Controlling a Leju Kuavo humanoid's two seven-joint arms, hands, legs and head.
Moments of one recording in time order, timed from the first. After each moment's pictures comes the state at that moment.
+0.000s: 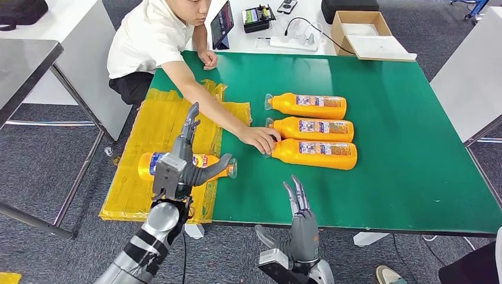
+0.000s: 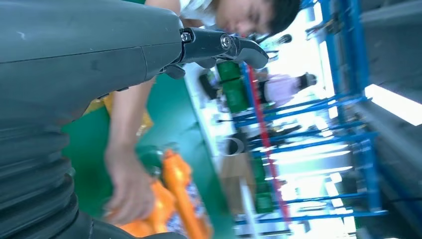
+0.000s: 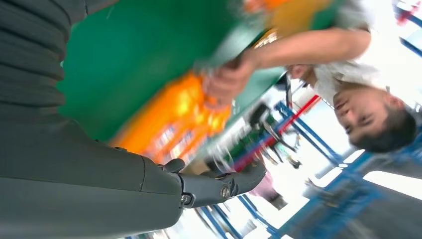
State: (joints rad) left arm -0.25 -0.14 -0.47 -1.31 -0.22 0.30 -0.45; right arm 0.06 0.09 0.45 -1.25 0.89 -0.66 -0.57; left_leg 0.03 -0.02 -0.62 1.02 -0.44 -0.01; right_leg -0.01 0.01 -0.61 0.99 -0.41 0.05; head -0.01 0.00
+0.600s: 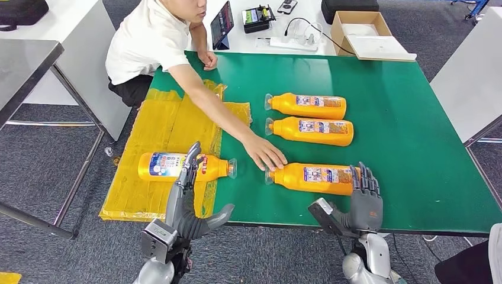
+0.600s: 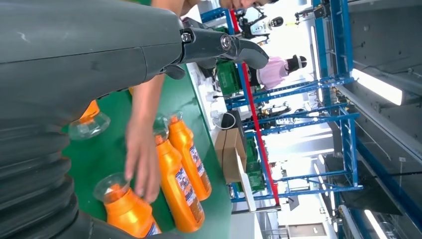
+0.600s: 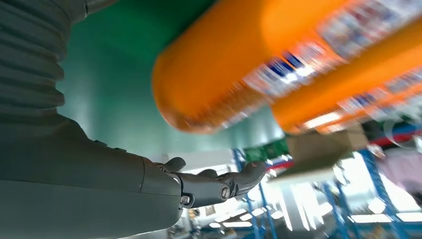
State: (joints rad) left arm -0.01 -0.11 -0.57 -1.52 -0.29 0.30 -0.48; right arm -0.16 -0.03 0.10 -0.93 1.22 -0.66 -0.21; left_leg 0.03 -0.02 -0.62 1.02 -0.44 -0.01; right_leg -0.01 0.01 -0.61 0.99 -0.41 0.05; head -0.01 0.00
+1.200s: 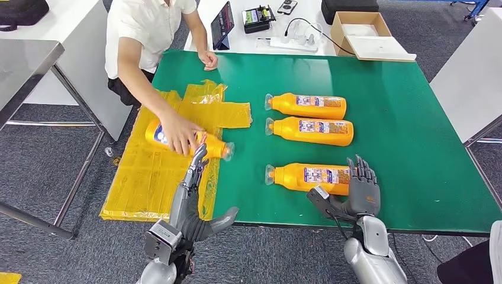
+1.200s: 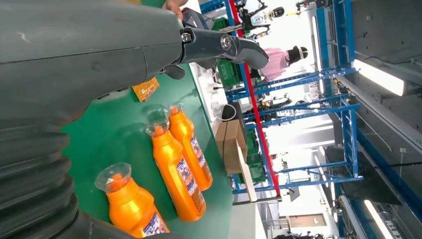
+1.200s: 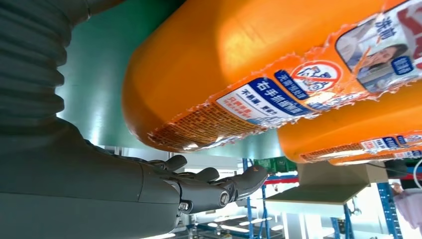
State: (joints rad) left arm -0.01 -0.12 -0.58 -1.51 -0.29 0.28 -0.47; right arm -0.31 -0.08 0.18 -0.76 1.31 -0.57 -0.06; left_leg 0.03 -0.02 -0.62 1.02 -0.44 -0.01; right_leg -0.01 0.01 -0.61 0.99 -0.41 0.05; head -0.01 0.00
